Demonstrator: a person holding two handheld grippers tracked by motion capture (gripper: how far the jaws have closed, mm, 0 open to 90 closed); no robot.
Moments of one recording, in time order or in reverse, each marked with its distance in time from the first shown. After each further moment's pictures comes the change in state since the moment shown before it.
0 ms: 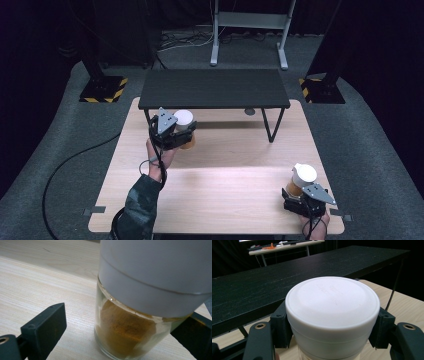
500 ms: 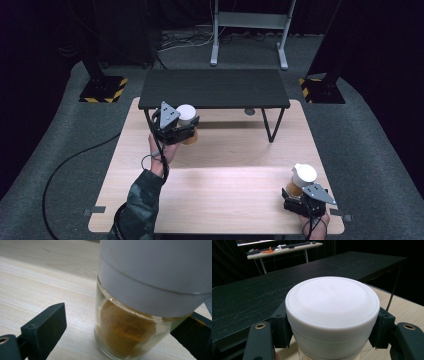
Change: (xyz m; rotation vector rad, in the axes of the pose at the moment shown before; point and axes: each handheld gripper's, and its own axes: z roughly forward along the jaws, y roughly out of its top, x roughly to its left) left arm 0.001 0.013 0.006 -0.017 -0.013 0.011; right arm 0.000 0.000 0.000 -0.001 0.001 0.002
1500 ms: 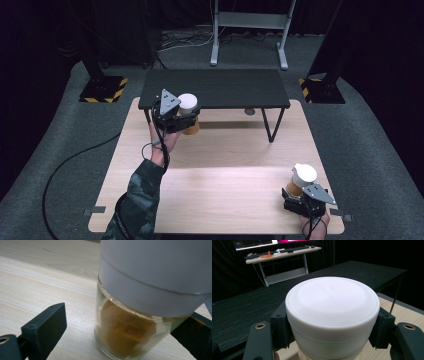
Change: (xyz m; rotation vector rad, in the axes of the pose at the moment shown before) left arm 0.012 0.023 0.011 -0.018 -0.016 -0.003; right arm 0.000 0.000 0.000 0.000 0.000 -0.002
